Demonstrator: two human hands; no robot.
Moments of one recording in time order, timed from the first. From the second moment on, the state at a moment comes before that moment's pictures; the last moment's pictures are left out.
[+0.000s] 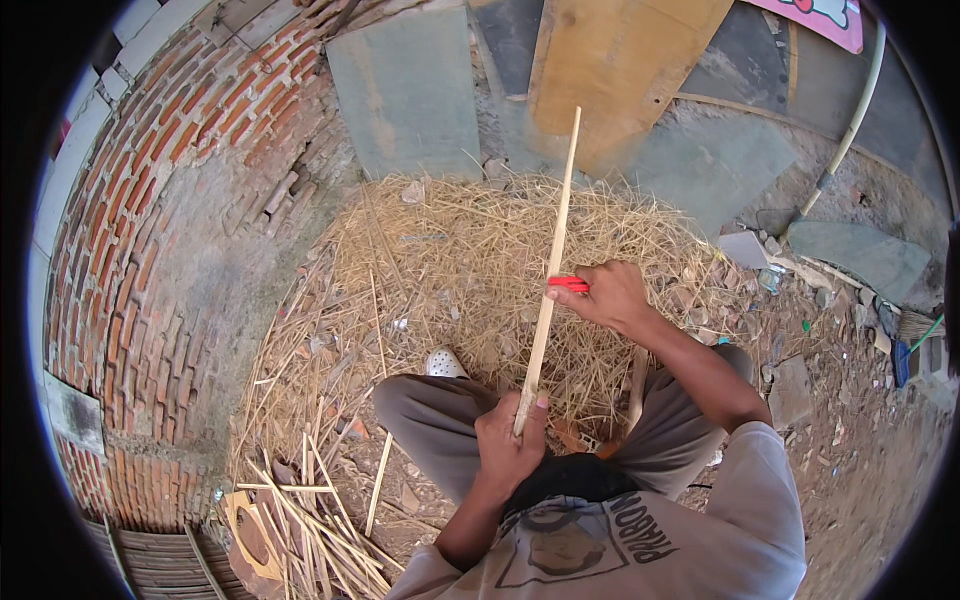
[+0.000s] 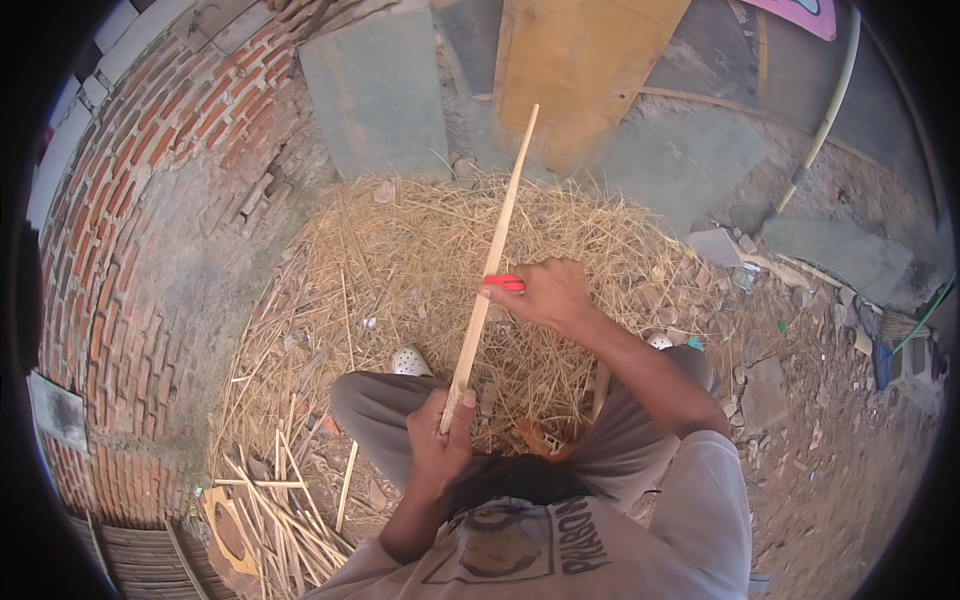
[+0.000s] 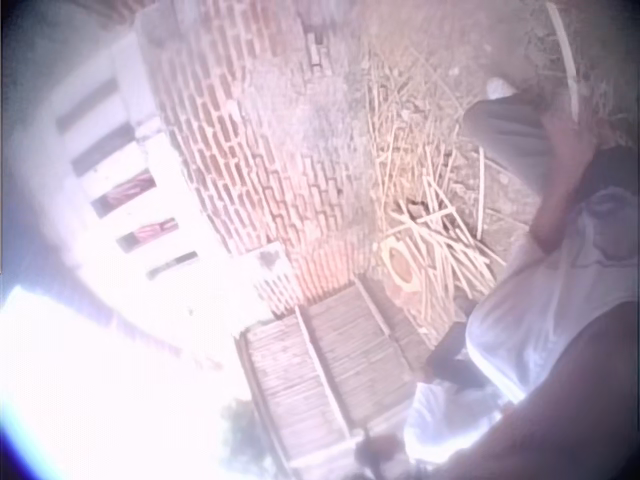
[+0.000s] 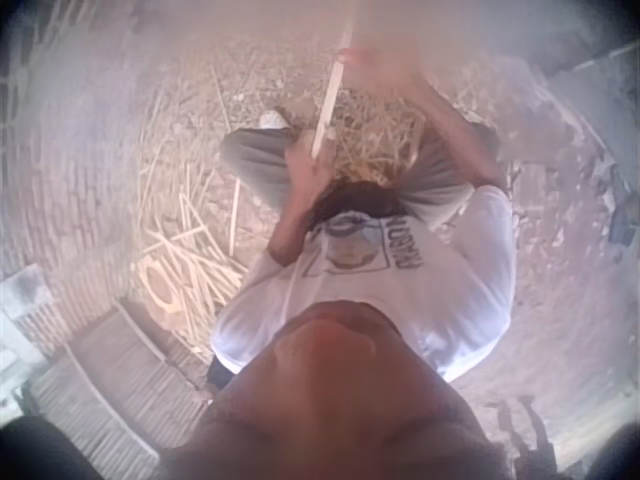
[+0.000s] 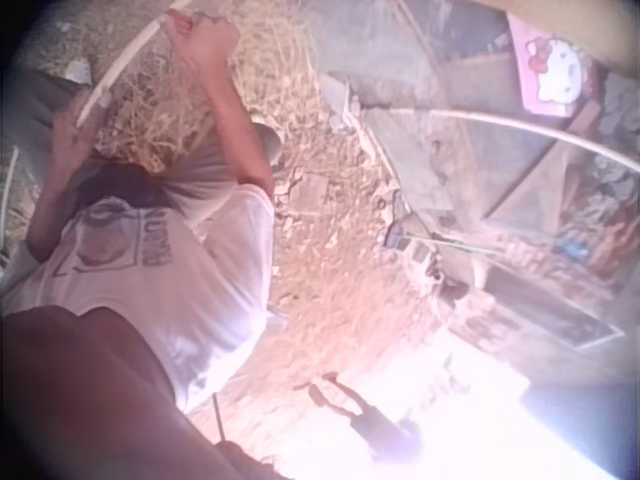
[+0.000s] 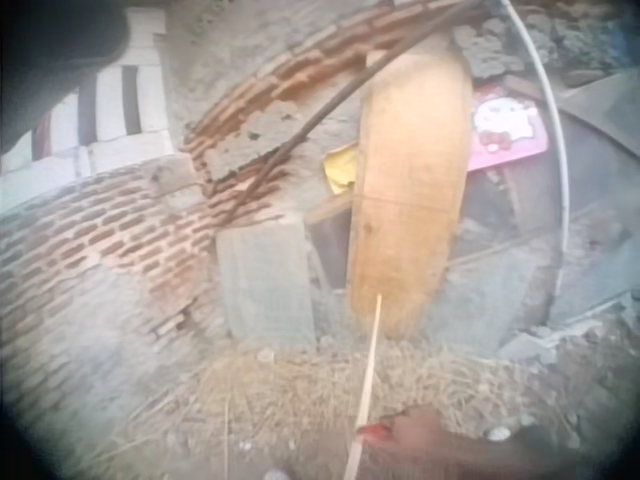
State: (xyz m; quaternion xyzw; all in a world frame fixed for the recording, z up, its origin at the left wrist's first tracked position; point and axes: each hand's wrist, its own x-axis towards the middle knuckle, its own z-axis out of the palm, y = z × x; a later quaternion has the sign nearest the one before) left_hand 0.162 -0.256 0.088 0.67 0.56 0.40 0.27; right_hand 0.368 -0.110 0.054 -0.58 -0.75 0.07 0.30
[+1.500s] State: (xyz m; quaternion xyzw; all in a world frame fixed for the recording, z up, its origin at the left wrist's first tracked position) left_hand 0.135 -0.256 0.099 0.72 0.56 0.36 0.21; right_hand 0.347 -0.113 0.038 -0.59 -0.75 0.12 0.26
